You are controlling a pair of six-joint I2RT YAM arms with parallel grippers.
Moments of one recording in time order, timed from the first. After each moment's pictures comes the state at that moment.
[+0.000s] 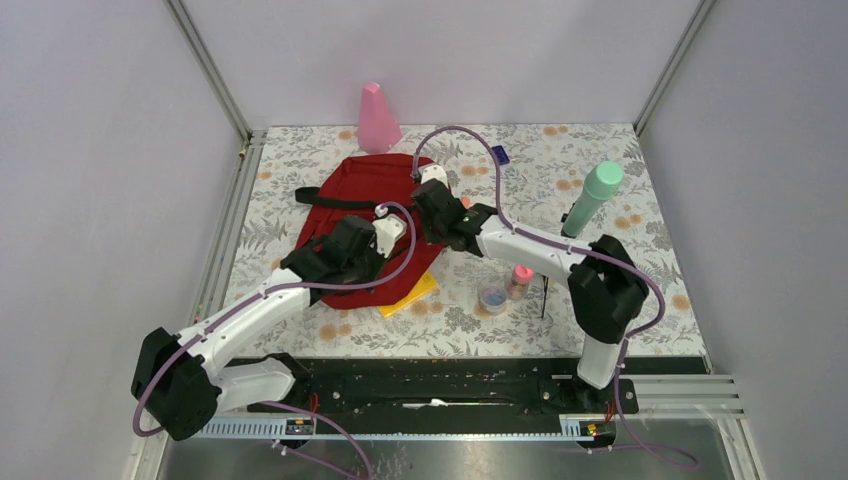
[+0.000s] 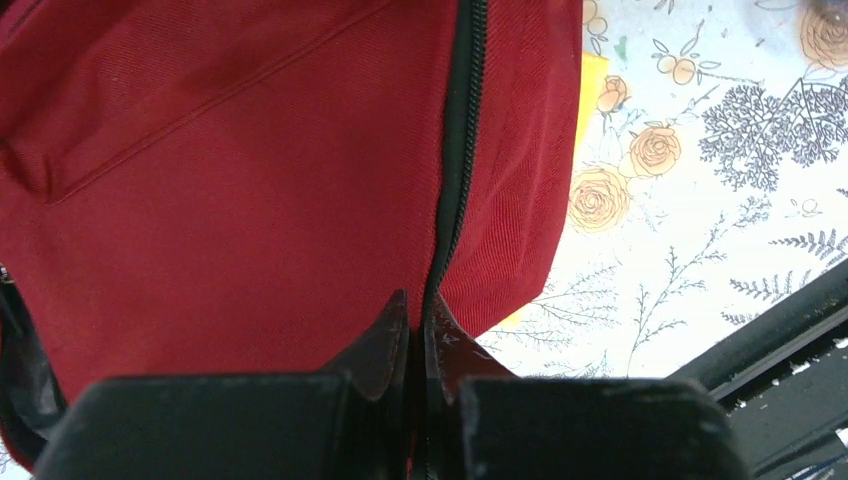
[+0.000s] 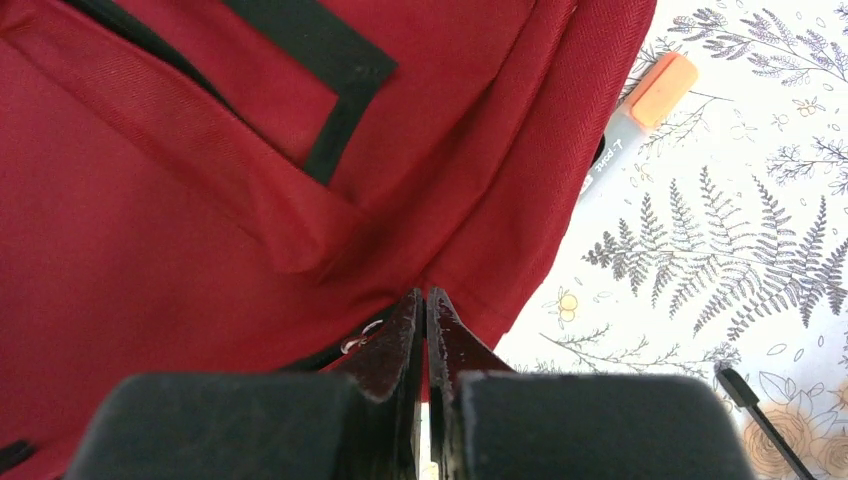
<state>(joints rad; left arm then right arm) -0.65 1.15 0.82 -0.54 0.00 0.05 0.85 1.79 1.35 -0.35 0.34 0.34</state>
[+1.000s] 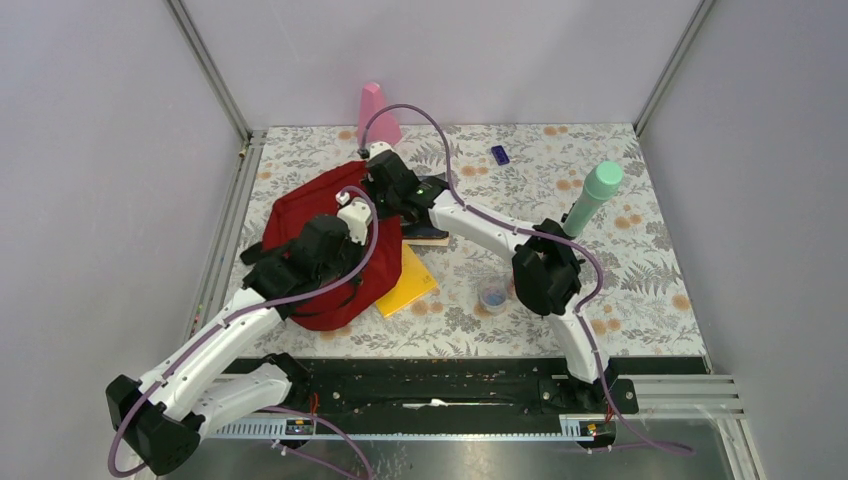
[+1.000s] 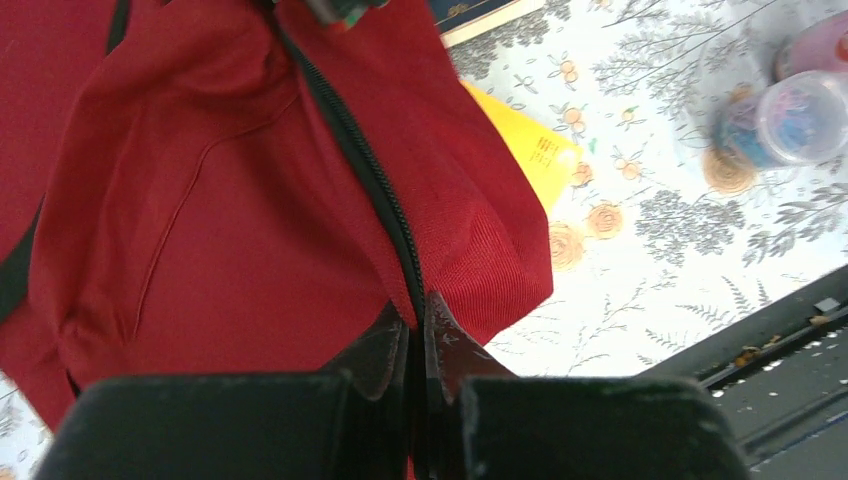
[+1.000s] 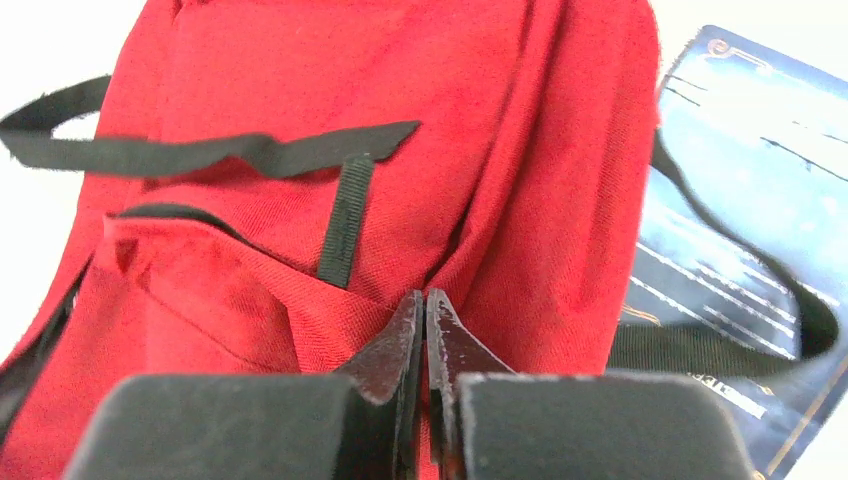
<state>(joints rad) -0.64 0.93 0.88 -0.64 -0.10 -0.15 0.86 2.20 1.94 -0.42 0.10 0.35</state>
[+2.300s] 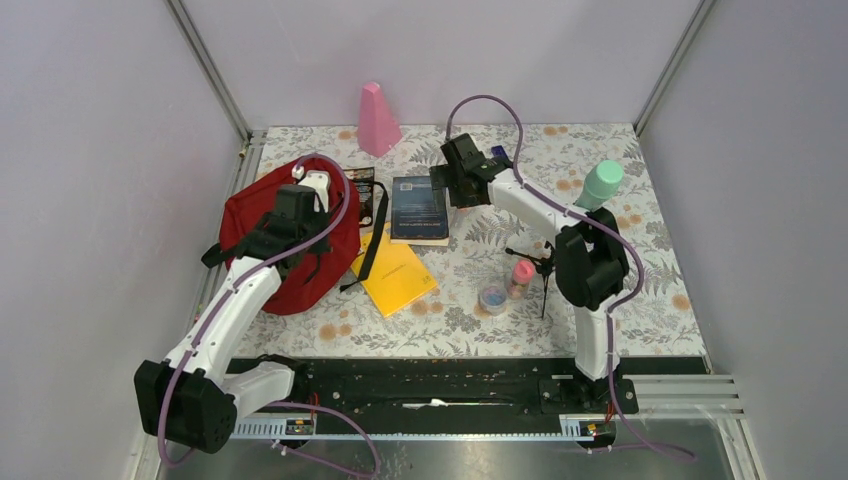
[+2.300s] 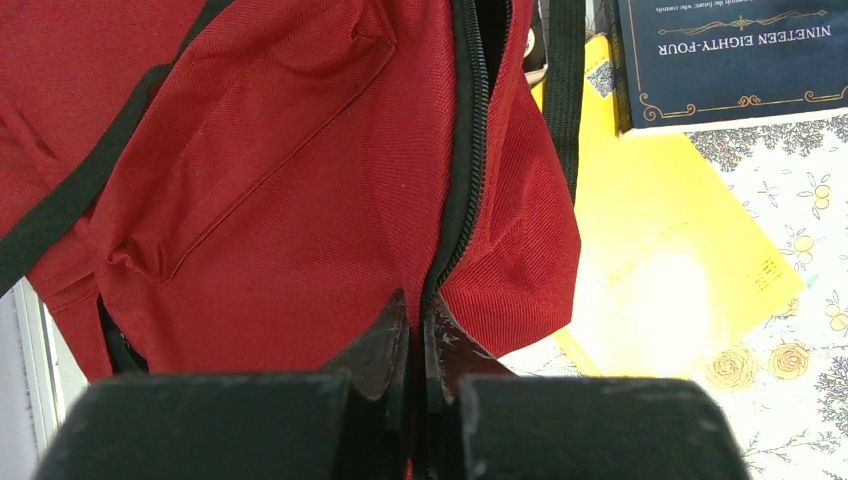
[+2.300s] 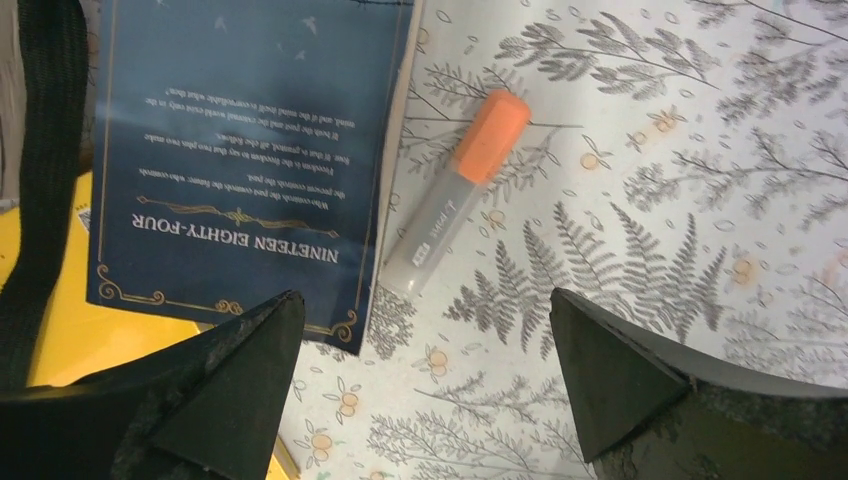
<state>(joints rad) -0.25 1.09 0.94 -0.61 -0.14 -0.10 0.59 2.00 1.69 -0.63 0.23 0.32</state>
